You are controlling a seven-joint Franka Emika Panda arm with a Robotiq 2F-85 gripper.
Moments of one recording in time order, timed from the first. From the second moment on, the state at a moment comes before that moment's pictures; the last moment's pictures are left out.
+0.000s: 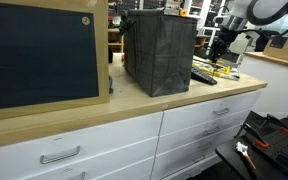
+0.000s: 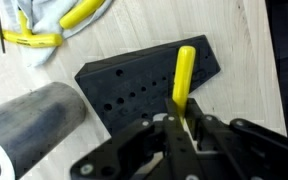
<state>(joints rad) 0.13 -0.22 0.02 -2.56 -0.22 2.59 -0.92</state>
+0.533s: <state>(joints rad) 0.13 -0.20 0.02 -2.56 -0.22 2.61 -0.92</state>
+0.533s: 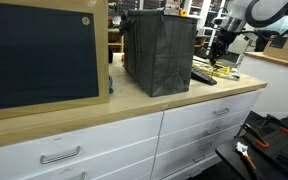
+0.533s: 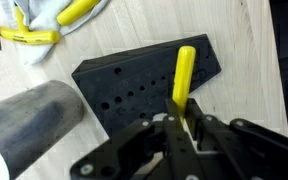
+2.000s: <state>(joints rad) 0.12 -0.20 0.03 -2.59 -0.26 2.61 -0.91</state>
